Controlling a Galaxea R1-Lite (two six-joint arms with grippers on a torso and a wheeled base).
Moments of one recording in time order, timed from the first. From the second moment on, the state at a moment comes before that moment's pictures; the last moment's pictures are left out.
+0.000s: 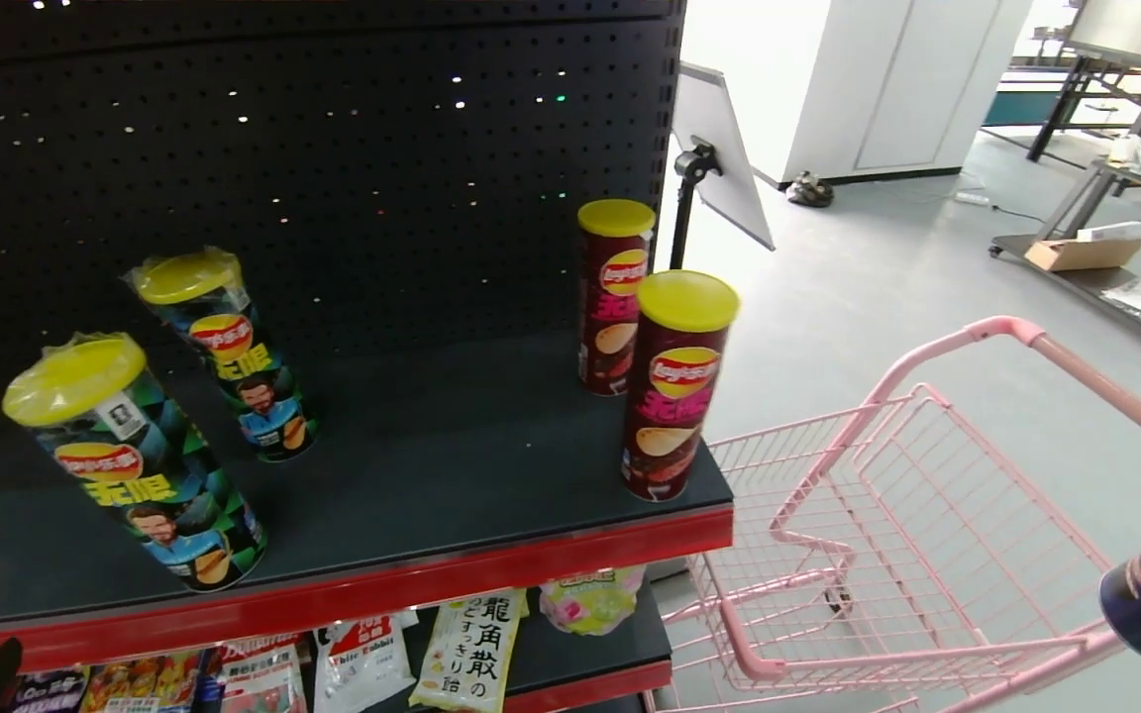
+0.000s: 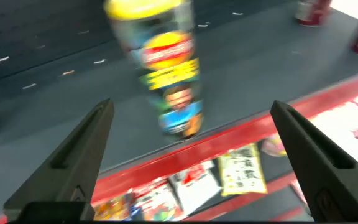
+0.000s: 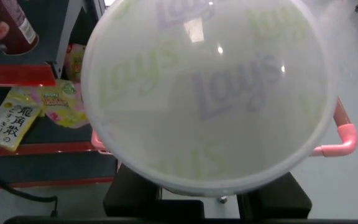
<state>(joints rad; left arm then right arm) -0.04 0.43 -0.32 -0.04 -0.06 0.18 0.06 0.66 -0.63 0.22 -0.03 -0.19</state>
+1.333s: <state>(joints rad) -0.04 0.43 -0.31 0.00 -0.04 0.27 0.05 0.54 -0.54 0.21 -0.03 -0.18</state>
